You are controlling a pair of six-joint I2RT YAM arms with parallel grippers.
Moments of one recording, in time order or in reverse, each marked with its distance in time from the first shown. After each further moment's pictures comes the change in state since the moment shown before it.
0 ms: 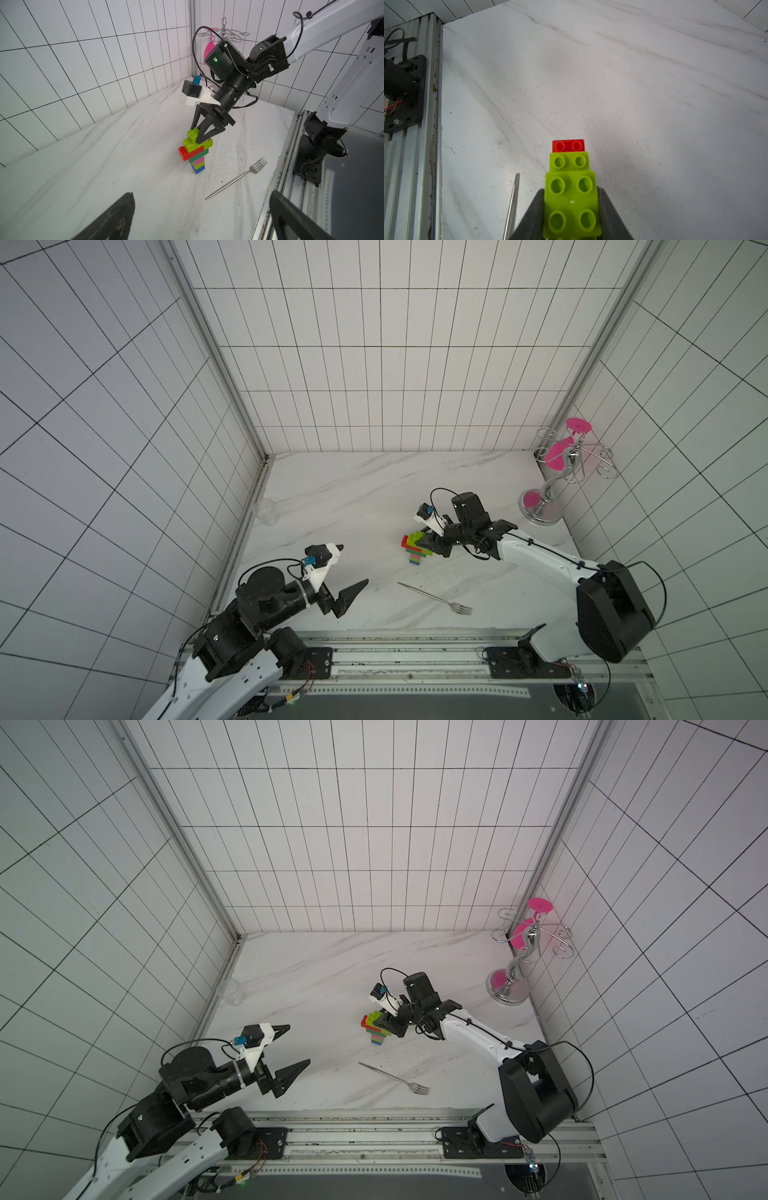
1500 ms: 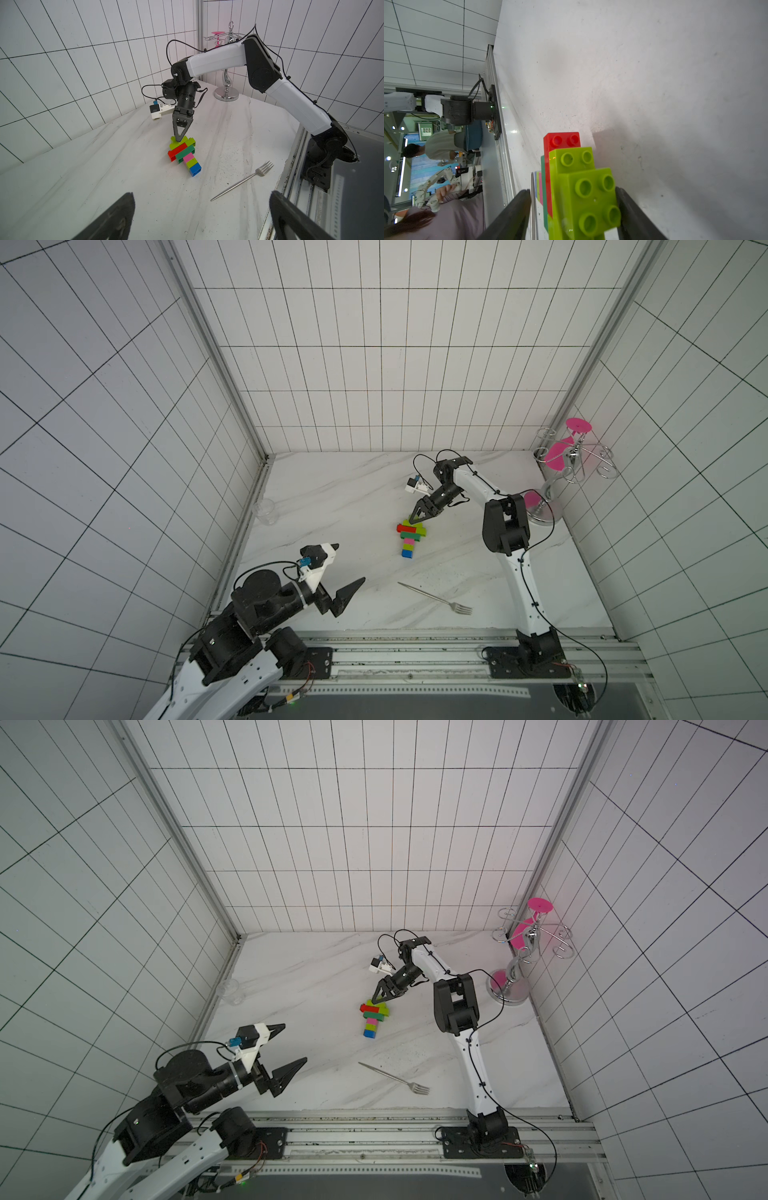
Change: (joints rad) left arm 0.000 -0.021 0.000 -0.005 -0.040 0.000; right arm -0.207 1.065 1.332 -1.163 -0.345 -0.187
